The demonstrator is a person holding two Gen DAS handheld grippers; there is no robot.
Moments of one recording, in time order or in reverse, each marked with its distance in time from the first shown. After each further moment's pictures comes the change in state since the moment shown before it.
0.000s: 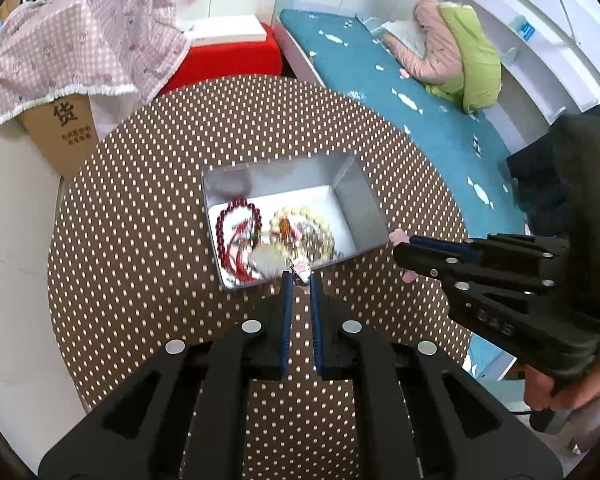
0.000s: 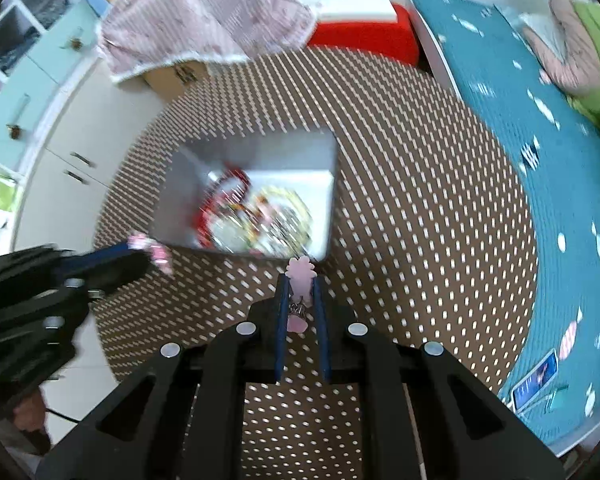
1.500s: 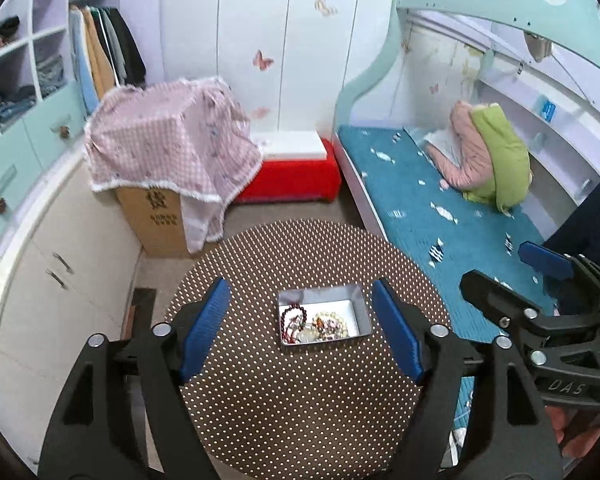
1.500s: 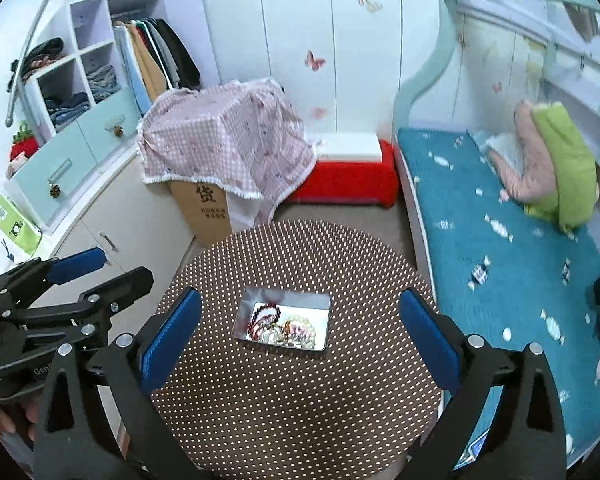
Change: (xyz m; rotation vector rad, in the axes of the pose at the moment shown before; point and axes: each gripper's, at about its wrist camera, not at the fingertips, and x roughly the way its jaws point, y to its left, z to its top) left arm -0.207 -0.064 0.000 -0.053 -0.399 0.261; right arm -0.204 0.055 -0.002 -0.090 -0.470 -0.069
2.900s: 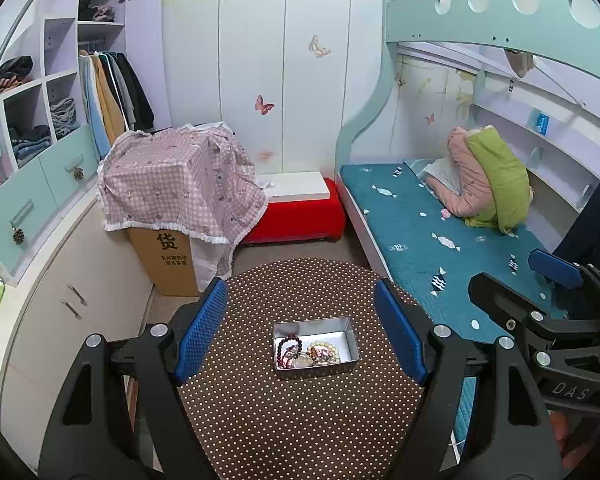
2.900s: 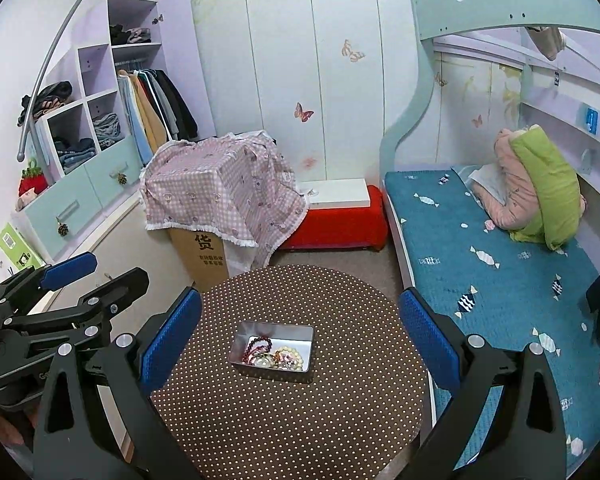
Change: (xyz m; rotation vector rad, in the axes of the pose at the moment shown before) left arm -0.045 -0.029 -0.002 0.043 -0.137 0.034; right arm -0.045 -0.020 -0.013 0.033 -0.160 -0.019
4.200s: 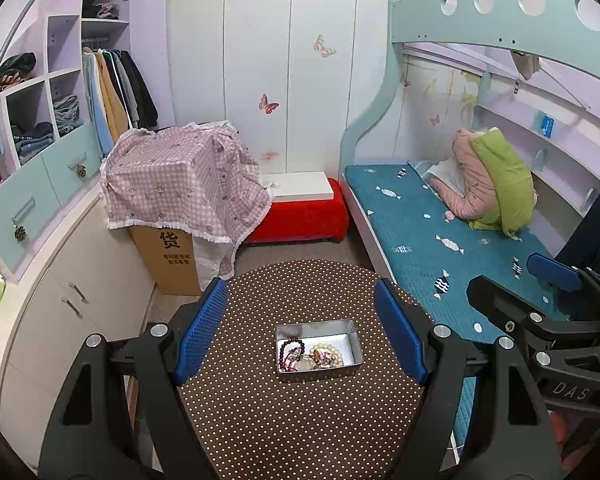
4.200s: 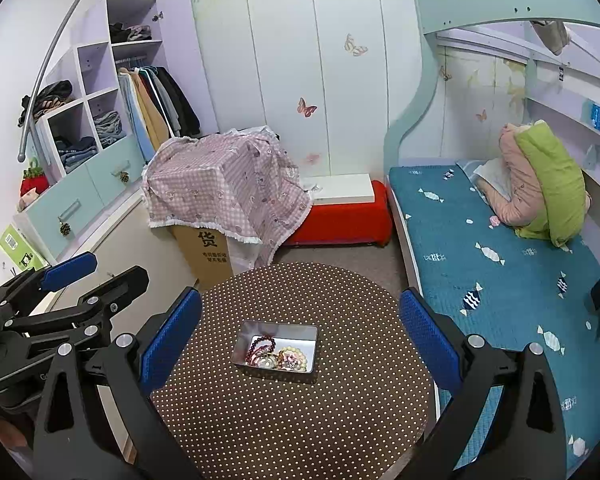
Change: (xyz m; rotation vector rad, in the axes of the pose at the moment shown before) left arm 0.004 0.005 0.005 -0.002 0.002 0.001; right arm 0.002 0.006 -0.001 0.009 0.015 0.008
